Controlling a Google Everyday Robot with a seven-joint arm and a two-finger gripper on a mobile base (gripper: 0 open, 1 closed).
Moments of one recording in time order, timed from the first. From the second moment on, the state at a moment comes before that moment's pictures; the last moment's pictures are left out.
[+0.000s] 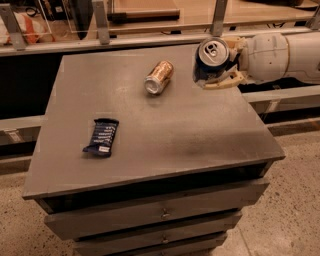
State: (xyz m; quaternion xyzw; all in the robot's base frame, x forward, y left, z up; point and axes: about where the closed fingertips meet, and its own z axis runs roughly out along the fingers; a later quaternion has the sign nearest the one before) arm 0.550 -0.113 0.992 -0.67 0.35 0.23 0.61
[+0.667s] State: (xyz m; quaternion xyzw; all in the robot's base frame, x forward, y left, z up) arm 0.549 -0.115 0.992 -0.70 0.31 0.13 0.63
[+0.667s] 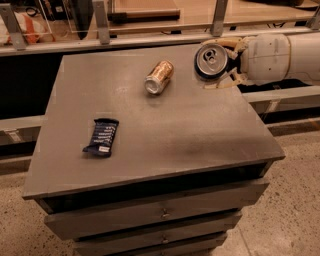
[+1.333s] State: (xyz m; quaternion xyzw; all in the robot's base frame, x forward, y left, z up) arm 0.532 -0.103 1.000 -0.75 0.23 0.03 0.62
